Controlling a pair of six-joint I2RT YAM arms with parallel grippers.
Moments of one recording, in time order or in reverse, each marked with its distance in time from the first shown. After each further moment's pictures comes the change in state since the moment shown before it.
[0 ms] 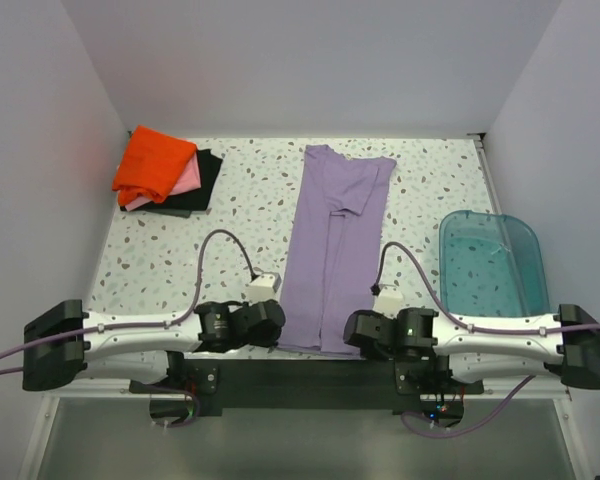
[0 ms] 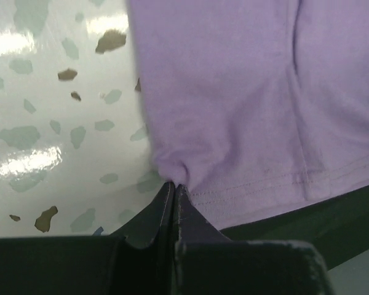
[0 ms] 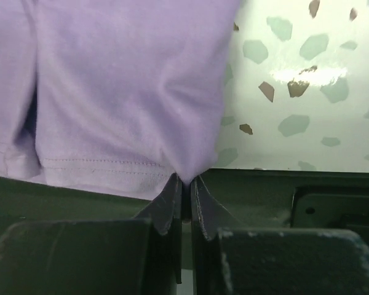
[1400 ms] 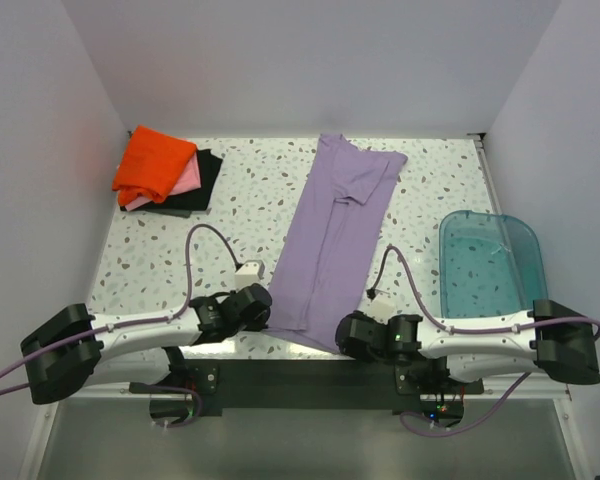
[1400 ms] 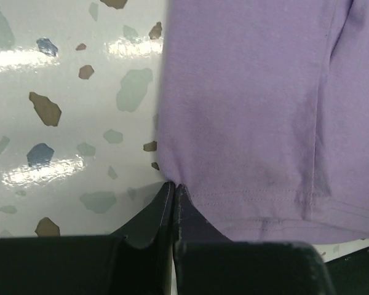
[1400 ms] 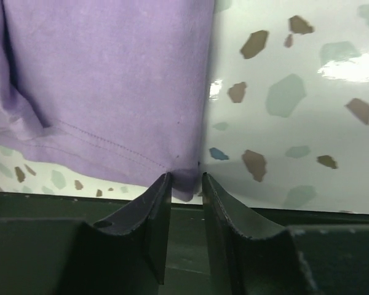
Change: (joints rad) left arm 0.228 0.043 -0.055 0.130 -0.012 0.134; right arm -0.005 0.111 -0.084 0.315 0.027 0.139
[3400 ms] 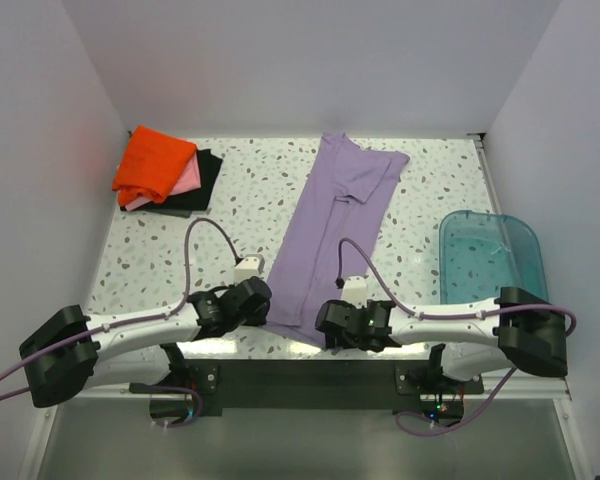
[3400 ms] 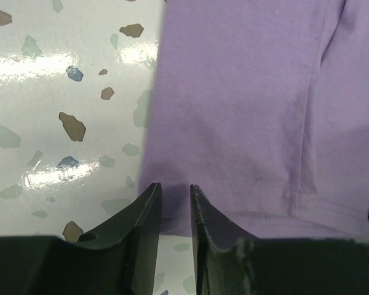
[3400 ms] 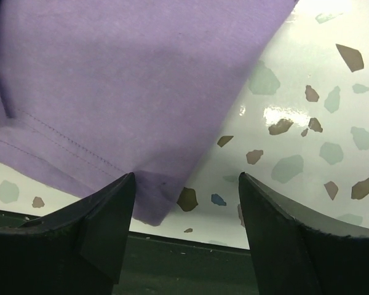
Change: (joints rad) left arm 0.033 -0.027 0.043 -0.053 -0.013 0.067; right arm -0.078 0.212 0.169 -0.020 0.037 -0.473
